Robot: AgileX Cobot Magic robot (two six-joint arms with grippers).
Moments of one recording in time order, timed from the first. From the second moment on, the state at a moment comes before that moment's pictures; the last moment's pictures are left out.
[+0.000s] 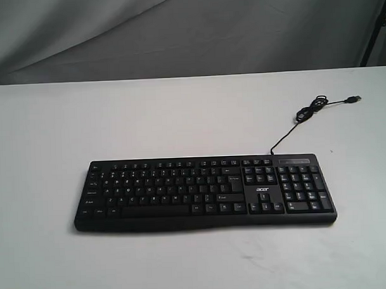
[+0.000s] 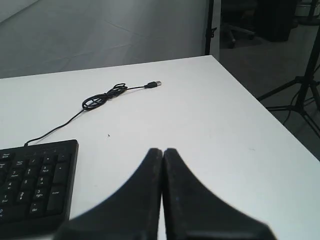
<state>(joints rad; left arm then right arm) 0.04 0.00 0.00 0.03 0.16 -0.02 -0.07 0.00 0.00 0.02 0.33 0.02</state>
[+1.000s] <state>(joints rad) 0.04 0.00 0.00 0.03 0.16 -0.02 -0.07 0.07 -0.27 -0.13 -0.57 0.50</state>
